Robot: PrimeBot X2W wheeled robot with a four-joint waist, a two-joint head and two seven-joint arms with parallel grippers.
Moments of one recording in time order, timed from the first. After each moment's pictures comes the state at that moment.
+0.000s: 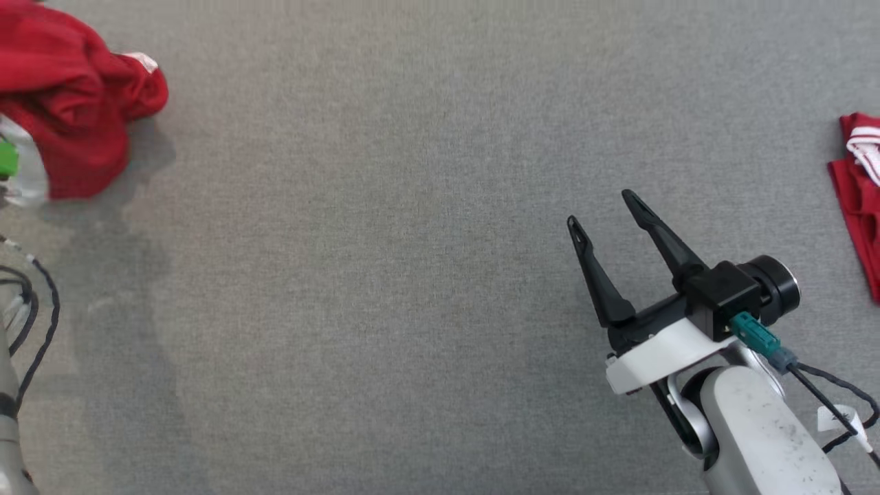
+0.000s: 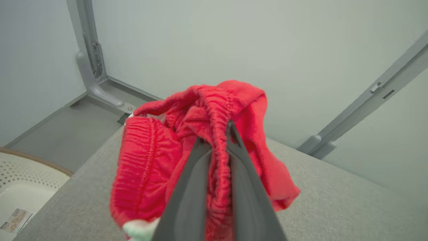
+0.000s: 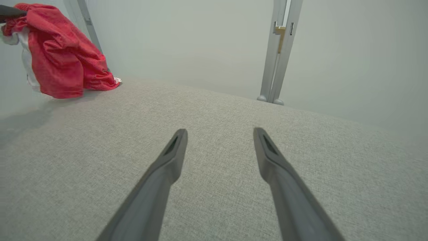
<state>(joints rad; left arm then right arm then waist) -0.87 0.38 0.11 0.74 -0.62 -0.13 0.12 -0.25 -0.18 0.28 0.05 0.11 0.13 -0.17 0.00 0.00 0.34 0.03</state>
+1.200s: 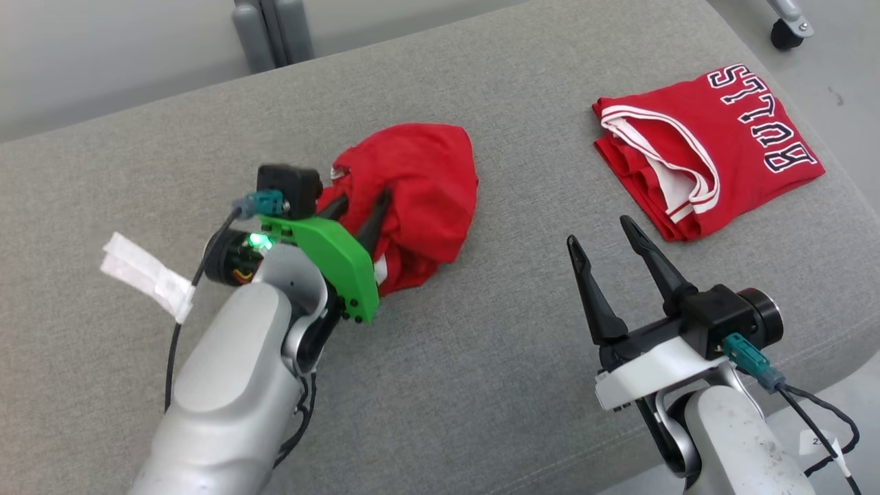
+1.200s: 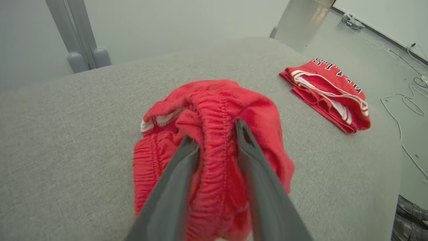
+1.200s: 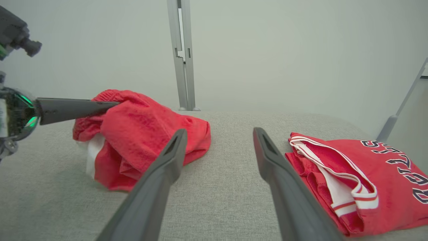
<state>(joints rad) -0.66 0.09 -0.47 0.57 -0.55 -0.13 0.14 -0.21 -0.10 0.24 0.14 0.12 0.13 -0.24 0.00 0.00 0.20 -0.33</state>
